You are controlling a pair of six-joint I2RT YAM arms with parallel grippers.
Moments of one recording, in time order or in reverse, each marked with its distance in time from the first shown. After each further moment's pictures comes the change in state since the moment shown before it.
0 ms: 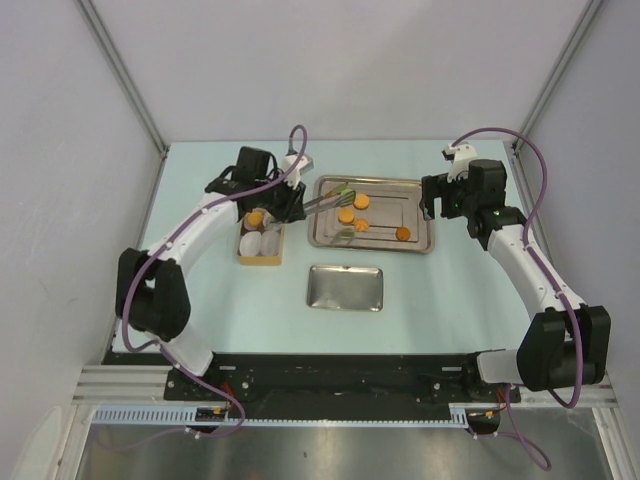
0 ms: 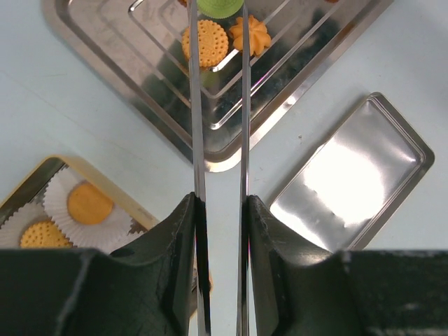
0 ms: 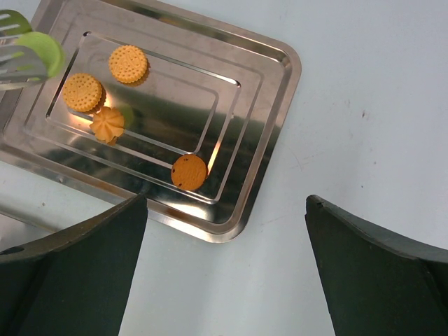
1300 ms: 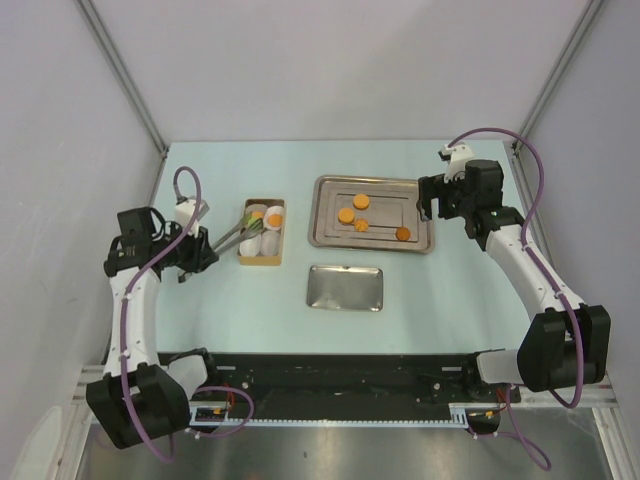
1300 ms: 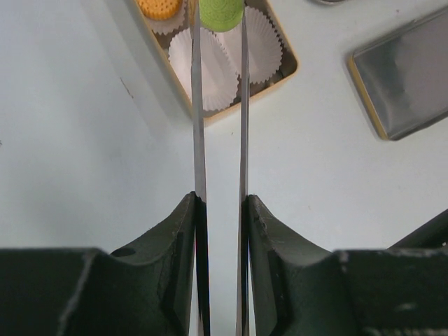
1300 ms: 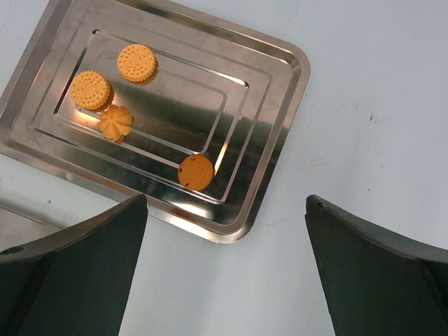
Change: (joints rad) left arm 0.654 -0.620 -0.453 -0.276 0.186 0.264; right arm 0.021 0.000 0.000 0.000 0.001 0.000
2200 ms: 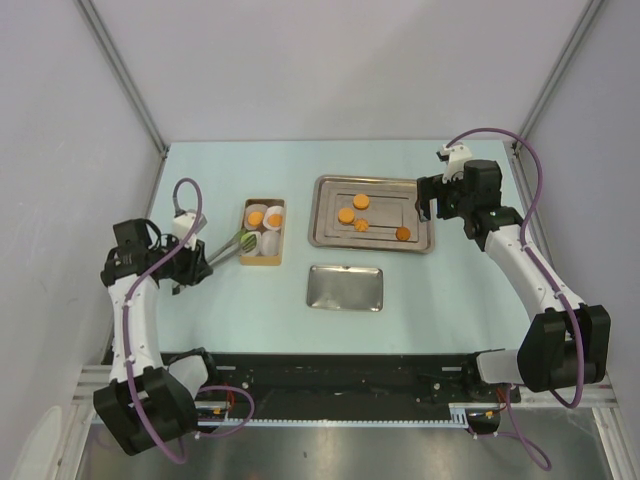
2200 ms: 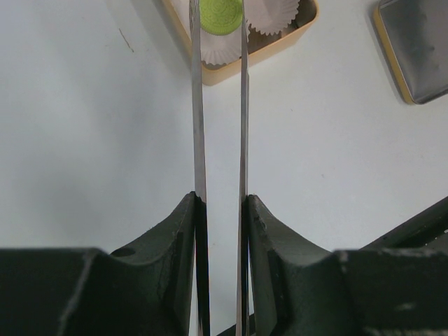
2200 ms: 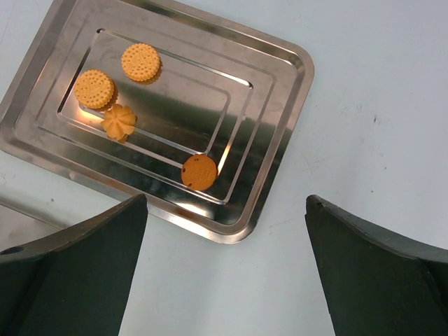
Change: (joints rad) left arm 0.086 -0.044 -0.054 -0.098 -0.016 0.128; right arm 0.013 0.000 0.000 0.000 0.000 0.000
